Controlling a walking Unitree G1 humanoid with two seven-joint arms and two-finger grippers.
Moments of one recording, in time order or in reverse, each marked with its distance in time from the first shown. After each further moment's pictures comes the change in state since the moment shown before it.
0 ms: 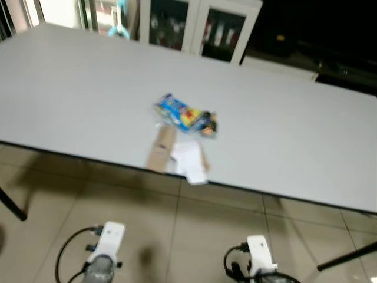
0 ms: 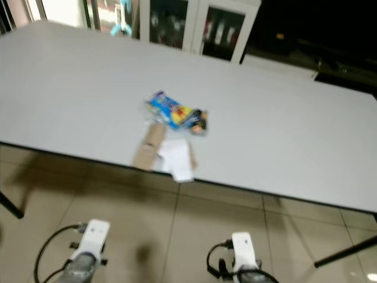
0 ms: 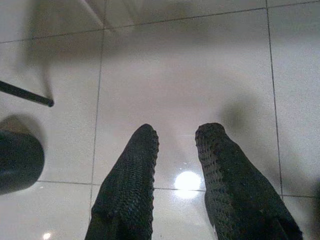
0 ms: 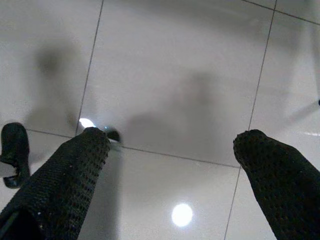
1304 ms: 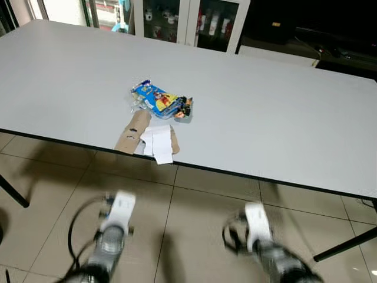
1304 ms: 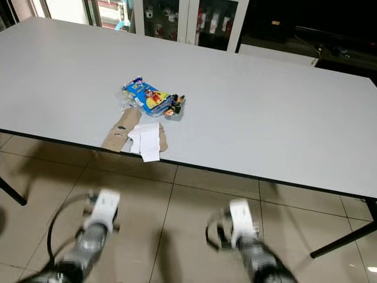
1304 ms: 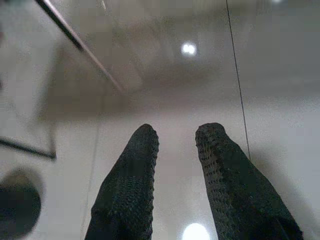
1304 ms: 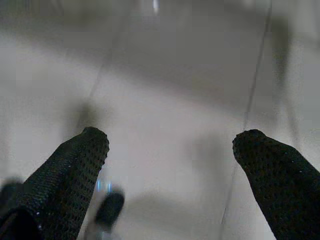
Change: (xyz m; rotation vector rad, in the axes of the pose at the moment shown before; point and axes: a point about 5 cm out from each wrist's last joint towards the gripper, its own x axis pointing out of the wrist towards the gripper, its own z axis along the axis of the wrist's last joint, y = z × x) left arm 0.009 0.006 0.089 -0.007 -0.327 0.013; right arm -0.004 -0.004 0.088 -0.090 -0.319 0.022
